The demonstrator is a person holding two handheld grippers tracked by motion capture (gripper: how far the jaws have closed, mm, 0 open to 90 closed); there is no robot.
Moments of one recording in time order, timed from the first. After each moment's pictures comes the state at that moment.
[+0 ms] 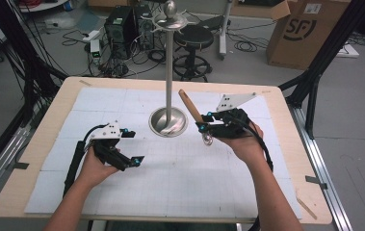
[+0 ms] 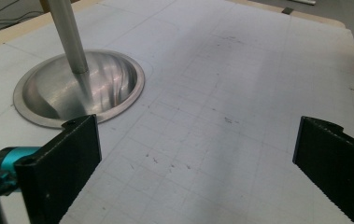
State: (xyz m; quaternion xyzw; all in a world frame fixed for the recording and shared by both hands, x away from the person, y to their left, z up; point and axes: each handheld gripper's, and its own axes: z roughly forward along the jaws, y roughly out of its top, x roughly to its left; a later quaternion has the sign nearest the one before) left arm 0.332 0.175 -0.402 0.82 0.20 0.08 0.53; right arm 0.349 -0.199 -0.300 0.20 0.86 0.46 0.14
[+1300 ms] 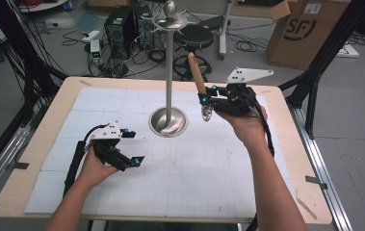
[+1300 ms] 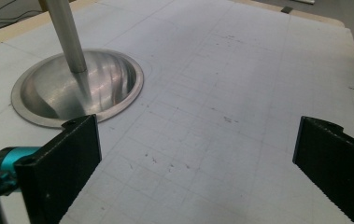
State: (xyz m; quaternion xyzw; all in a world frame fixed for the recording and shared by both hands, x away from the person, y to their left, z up) left arm 0.332 0.175 -0.402 0.82 0.20 0.08 0.53; right arm 0.366 -0.201 -0.246 0.24 0.80 0.52 0.18
